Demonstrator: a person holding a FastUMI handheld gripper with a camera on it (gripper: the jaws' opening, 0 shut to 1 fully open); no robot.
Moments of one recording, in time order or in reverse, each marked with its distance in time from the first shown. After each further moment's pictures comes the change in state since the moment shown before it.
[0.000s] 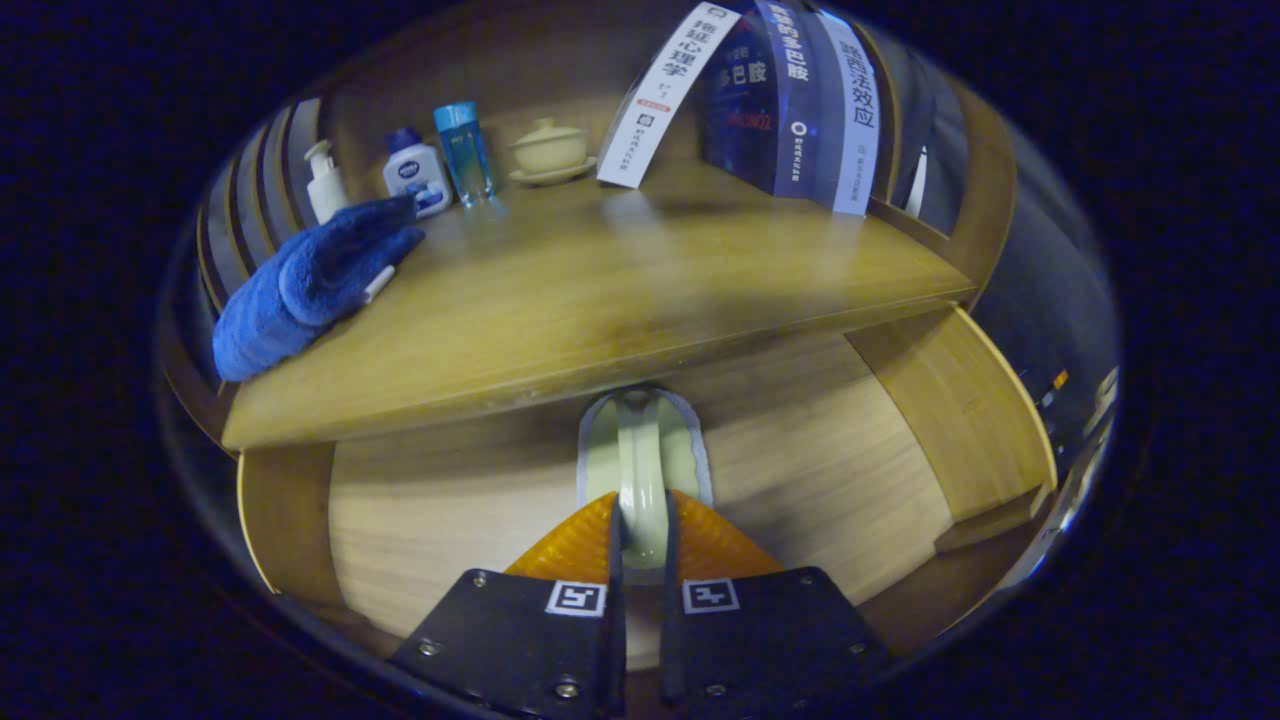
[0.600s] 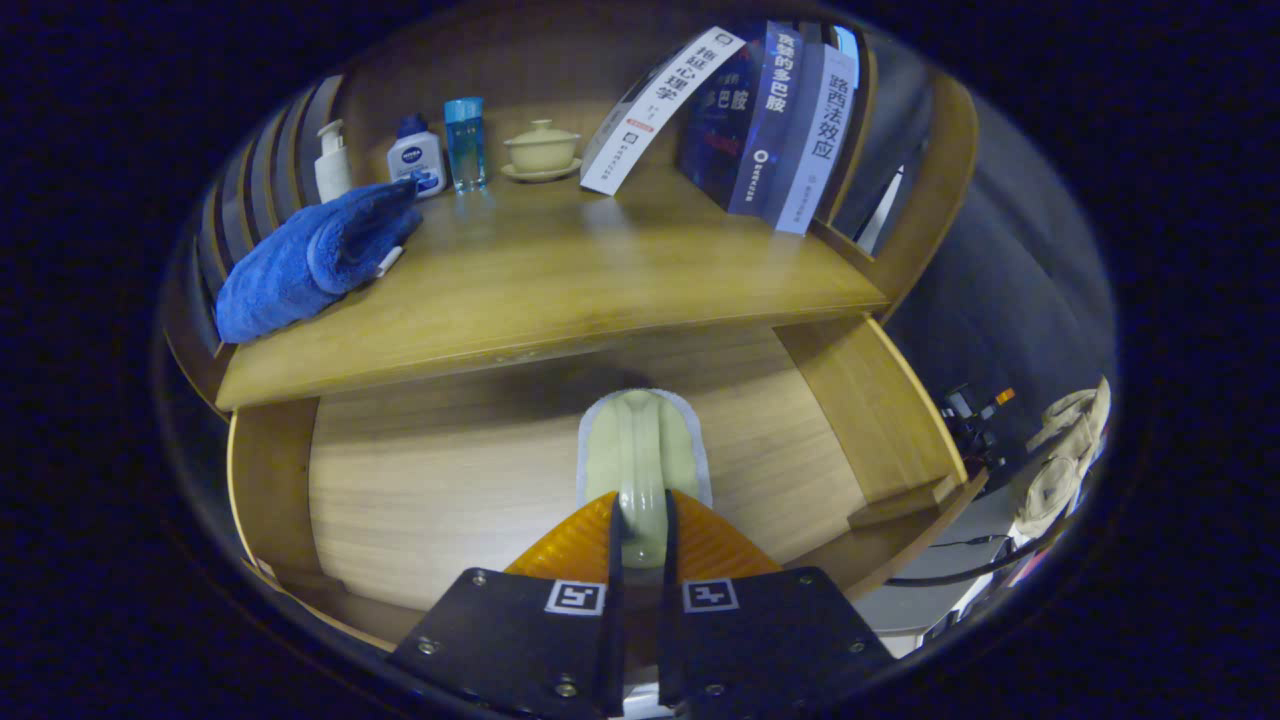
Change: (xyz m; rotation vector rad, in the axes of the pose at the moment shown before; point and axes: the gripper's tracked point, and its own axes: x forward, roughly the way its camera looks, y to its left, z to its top) arm -0.060 -0.024 -0.003 -0.028 0.007 -0.122
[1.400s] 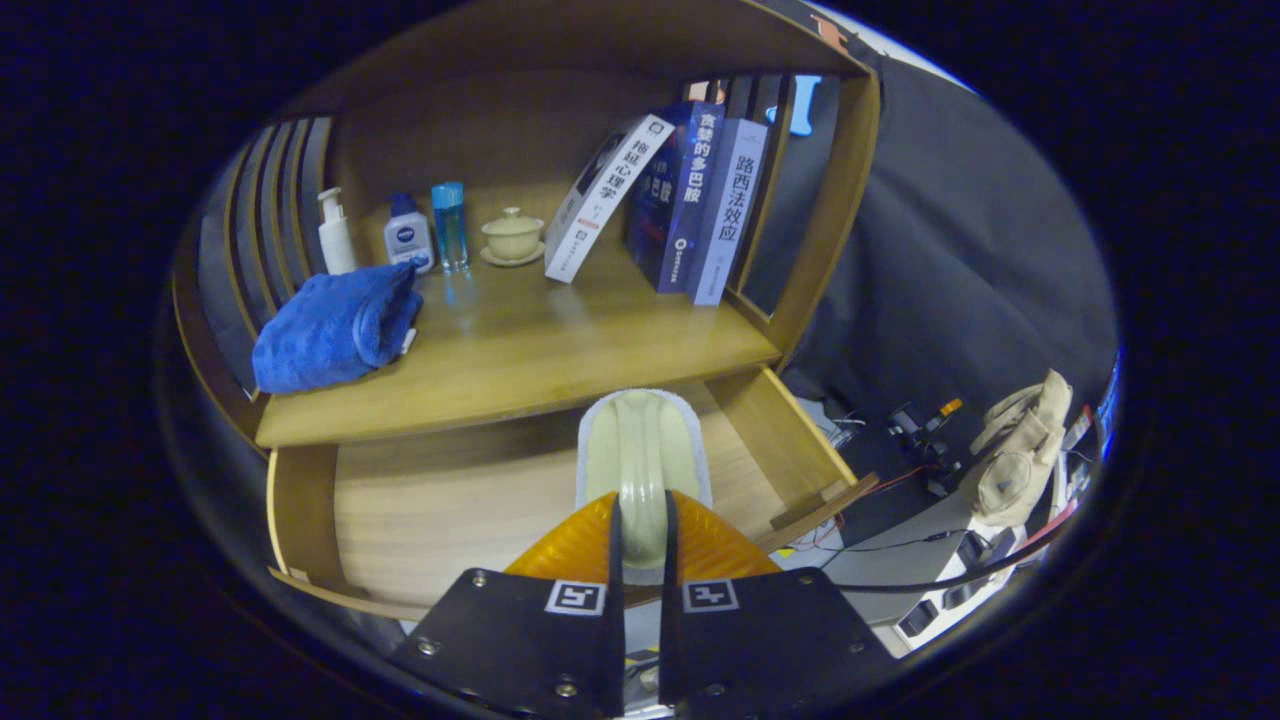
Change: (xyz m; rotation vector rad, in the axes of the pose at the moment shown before) arm -0.079 -0.029 0.035 0.057 -0.171 -0.088
